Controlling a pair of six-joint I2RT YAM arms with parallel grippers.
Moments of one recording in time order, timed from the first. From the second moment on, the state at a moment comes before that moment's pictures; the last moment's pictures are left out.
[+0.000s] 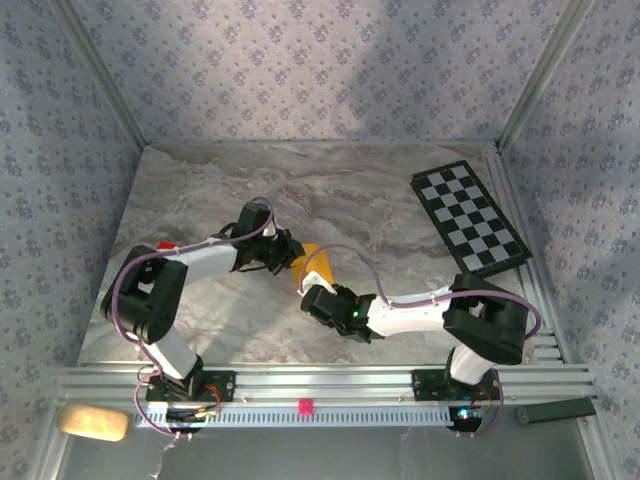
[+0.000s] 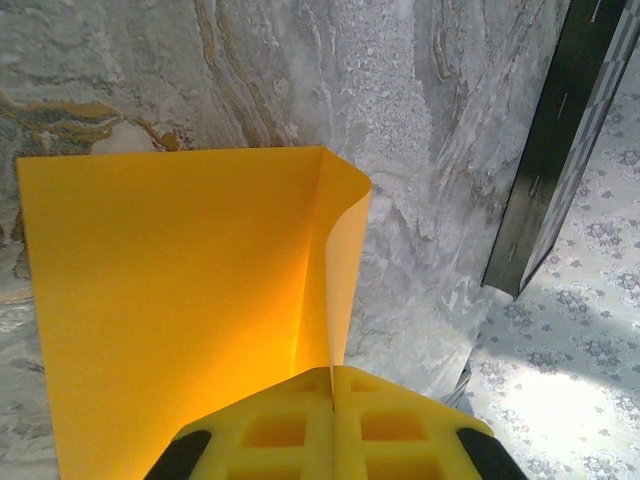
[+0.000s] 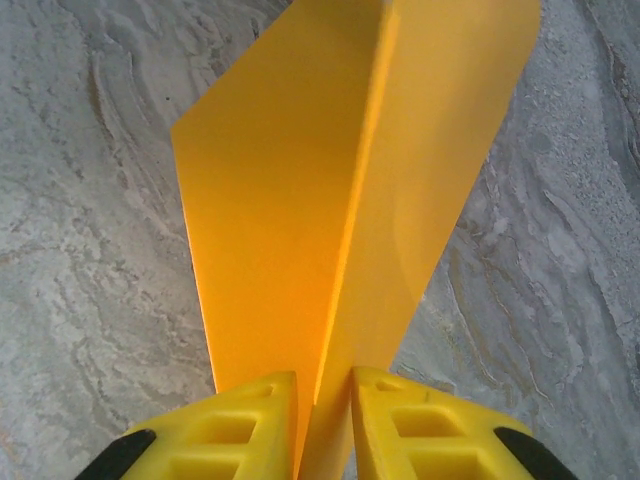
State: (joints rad) left arm -0.48 1.65 0.84 -0.03 0.61 -1.10; right arm 1.19 1.62 0.75 -0.11 0.55 0.13
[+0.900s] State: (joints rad) left arm -0.49 1.65 0.84 -0.09 0.57 -1.10; right arm 1.17 1.56 0.64 0.00 0.53 0.18
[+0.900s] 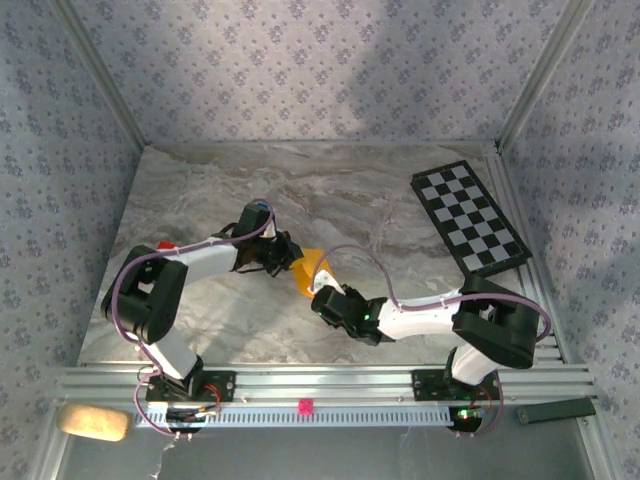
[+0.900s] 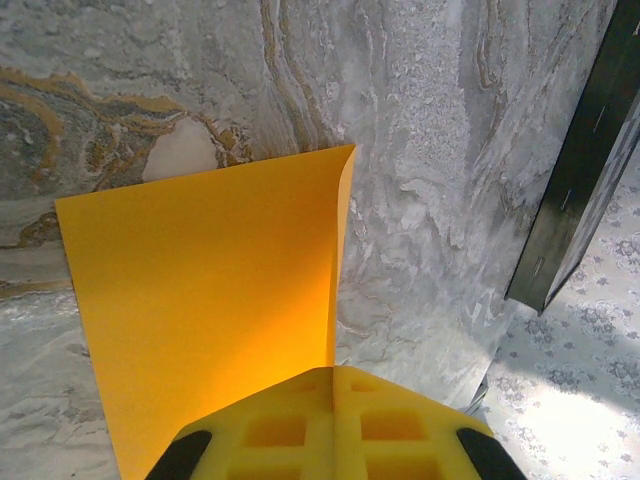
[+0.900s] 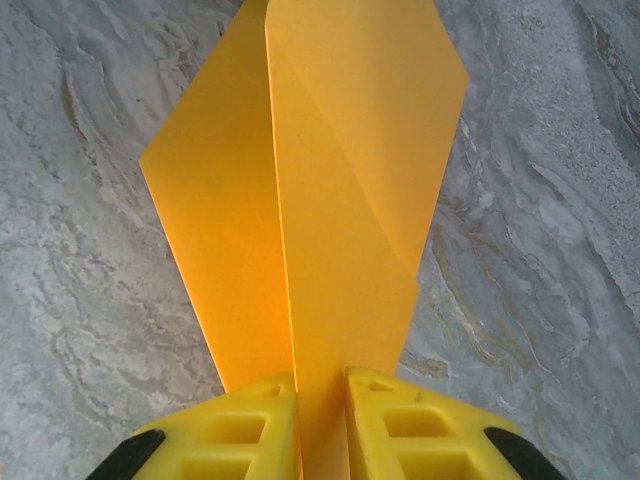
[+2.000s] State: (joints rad) left arm -0.49 1.65 0.84 -0.11 0.56 -1.10; right arm 1.14 1.52 0.60 0.03 0.48 0.21
